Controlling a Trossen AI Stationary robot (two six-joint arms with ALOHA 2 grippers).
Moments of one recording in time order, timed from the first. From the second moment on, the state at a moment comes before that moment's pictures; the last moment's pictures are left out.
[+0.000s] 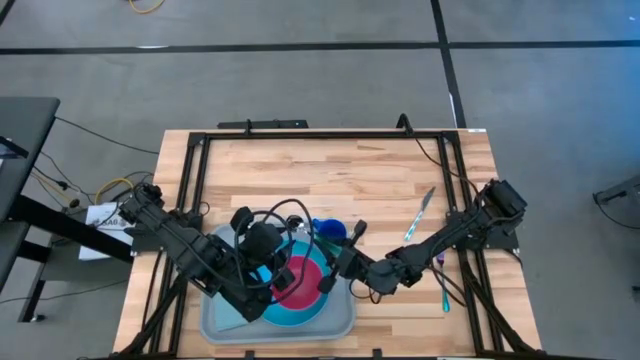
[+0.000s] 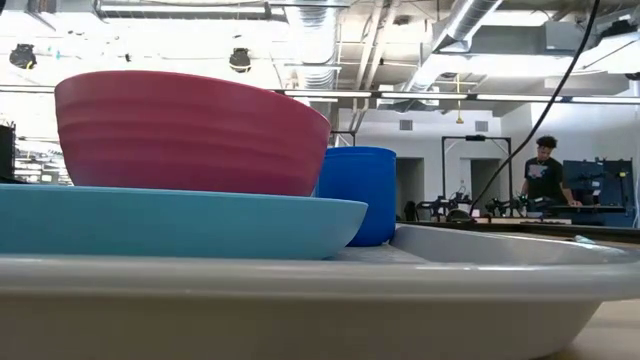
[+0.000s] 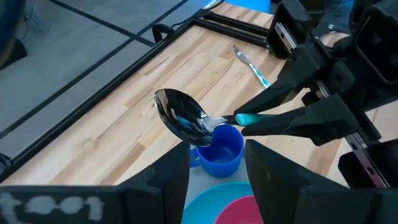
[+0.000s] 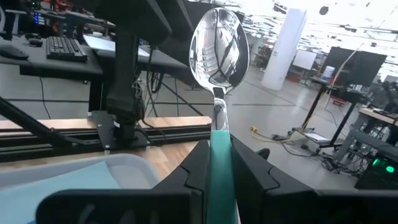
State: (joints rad) left arm -0.62 1.77 2.01 -1.43 -0.94 -1.06; right arm 0.55 1.80 1.19 0.58 1.07 -0.24
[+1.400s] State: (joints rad) left arm -0.52 1.77 2.01 -1.42 -0.92 -0.99; right arm 0.55 1.80 1.19 0.62 1.10 -0.30
